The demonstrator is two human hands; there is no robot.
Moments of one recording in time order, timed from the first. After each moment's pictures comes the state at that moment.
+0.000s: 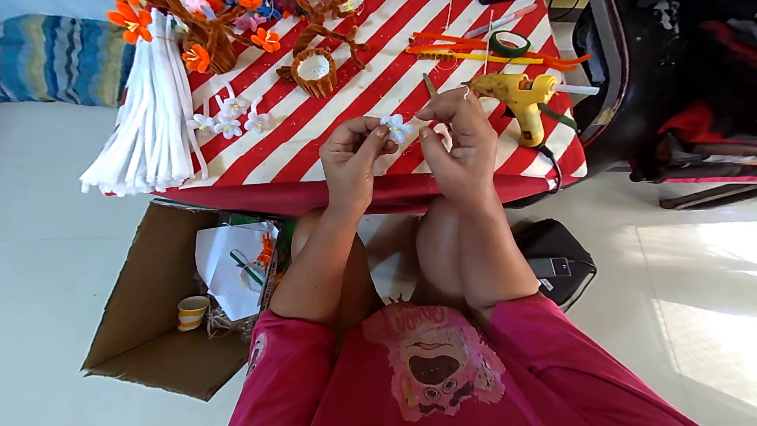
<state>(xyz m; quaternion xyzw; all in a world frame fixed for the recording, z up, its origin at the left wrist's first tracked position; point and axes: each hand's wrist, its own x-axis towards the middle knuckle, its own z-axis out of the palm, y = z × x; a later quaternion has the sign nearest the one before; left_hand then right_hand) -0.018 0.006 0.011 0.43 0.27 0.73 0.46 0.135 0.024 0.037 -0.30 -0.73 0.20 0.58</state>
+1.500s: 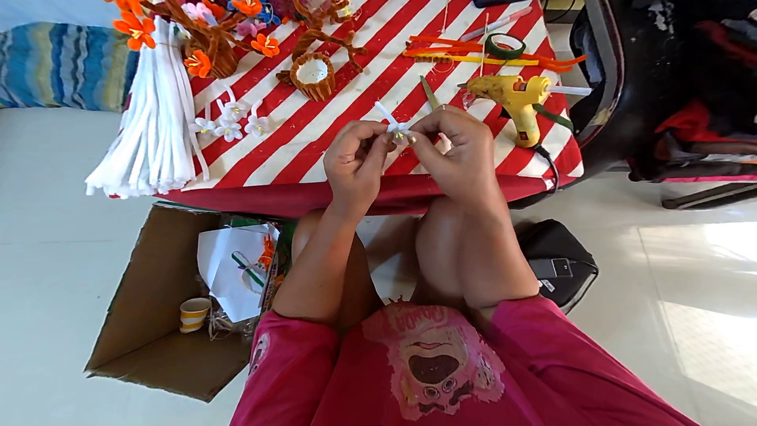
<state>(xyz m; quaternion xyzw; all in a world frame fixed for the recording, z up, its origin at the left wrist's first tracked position) -0.019 0.004 0.006 0.61 0.34 0.67 0.26 0.143 0.018 0.045 -0.36 -0.75 0.20 0.51</state>
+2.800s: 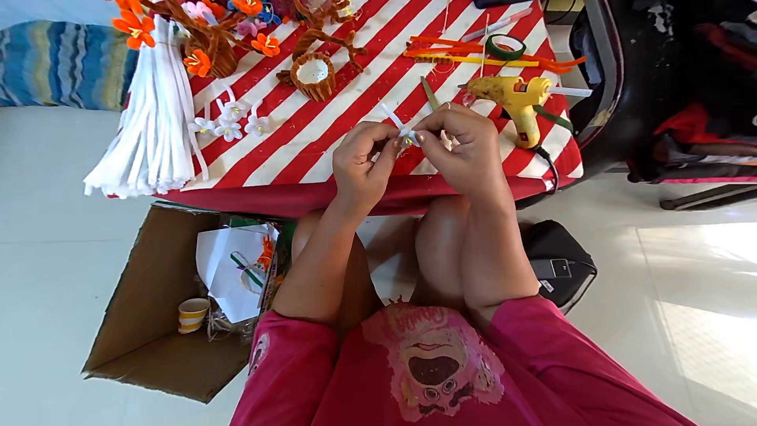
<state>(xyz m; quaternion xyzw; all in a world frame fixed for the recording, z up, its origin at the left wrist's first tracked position) -0.018 0.007 0.006 0.66 0.34 0.63 0.20 0.155 0.027 0.043 -0.33 -0.77 0.22 0.49</state>
